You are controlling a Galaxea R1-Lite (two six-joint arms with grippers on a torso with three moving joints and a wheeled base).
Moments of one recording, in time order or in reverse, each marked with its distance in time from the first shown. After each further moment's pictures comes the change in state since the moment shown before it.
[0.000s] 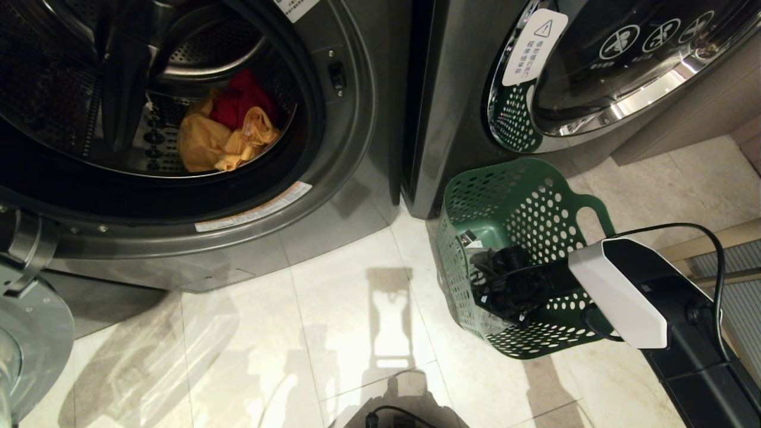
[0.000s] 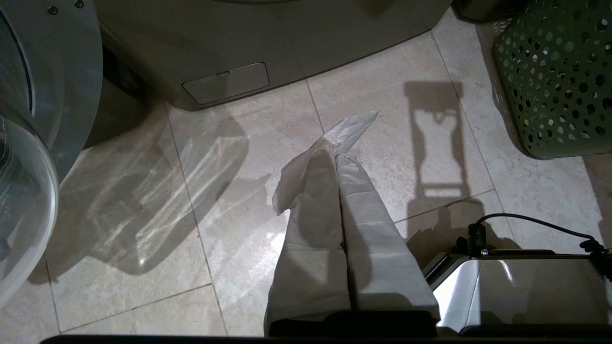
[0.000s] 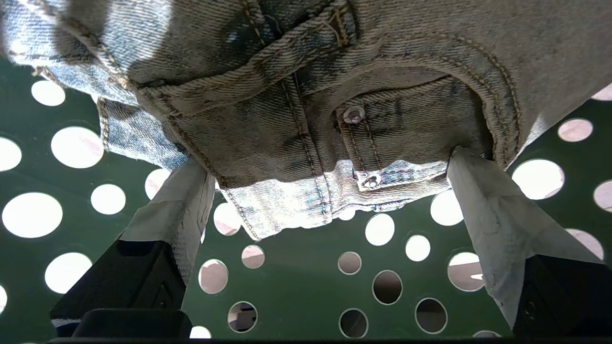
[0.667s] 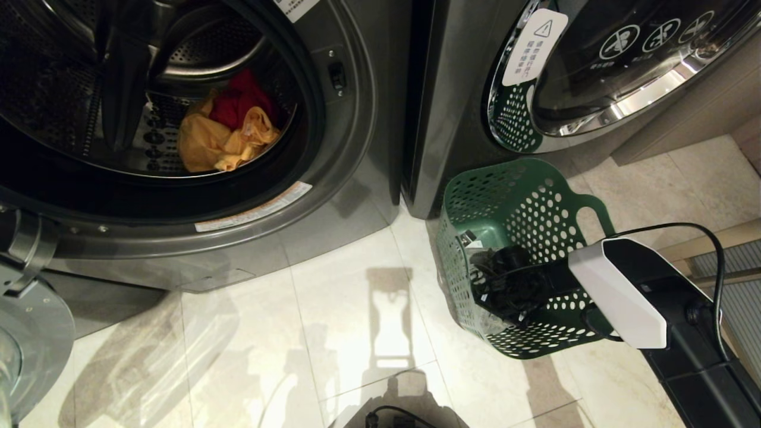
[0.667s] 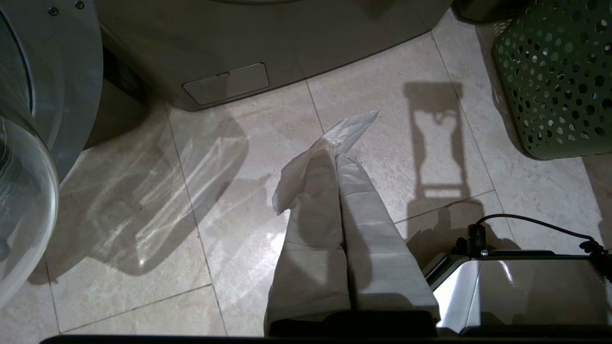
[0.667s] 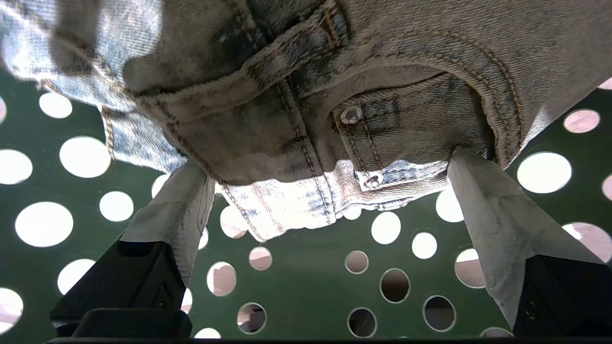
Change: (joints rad) left arm 0.000 0.000 0.000 -0.002 0.000 0.000; right arm 0.000 0.002 -0.010 0.009 0.003 0.045
